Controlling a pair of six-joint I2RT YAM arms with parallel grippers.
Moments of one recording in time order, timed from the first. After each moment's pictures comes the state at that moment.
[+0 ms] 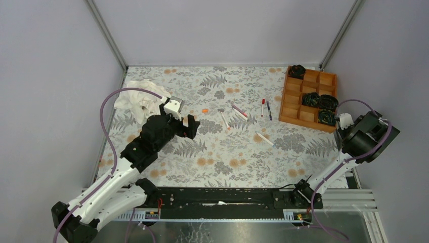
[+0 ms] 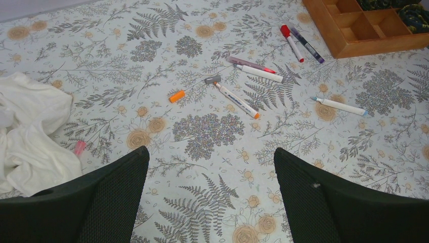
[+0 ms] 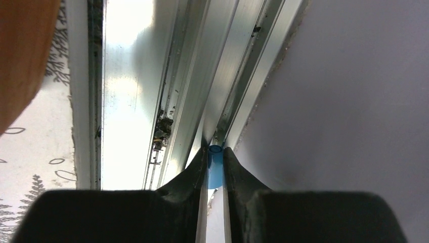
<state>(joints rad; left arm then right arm) -0.63 0.79 0.70 -0.18 -0.11 -0.14 -0.84 2.04 1.22 -0.52 -0.10 -1.14</state>
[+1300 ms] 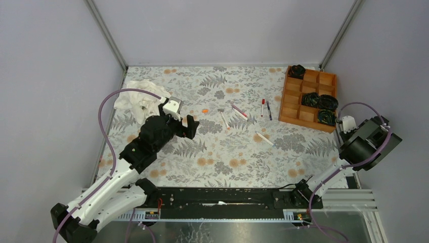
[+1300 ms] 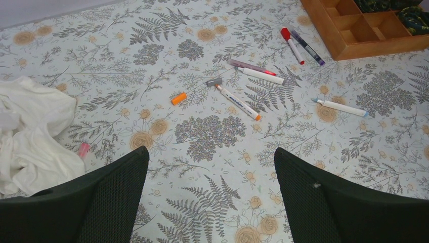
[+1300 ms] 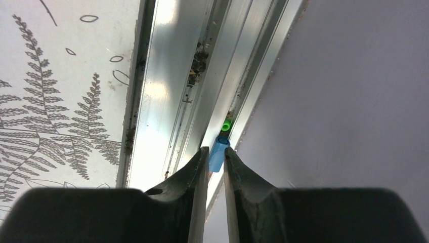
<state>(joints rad) -0.63 0.77 0.70 -0.18 -0.12 -0.13 -0.90 1.90 1.13 -0.56 -0.18 -1.21</state>
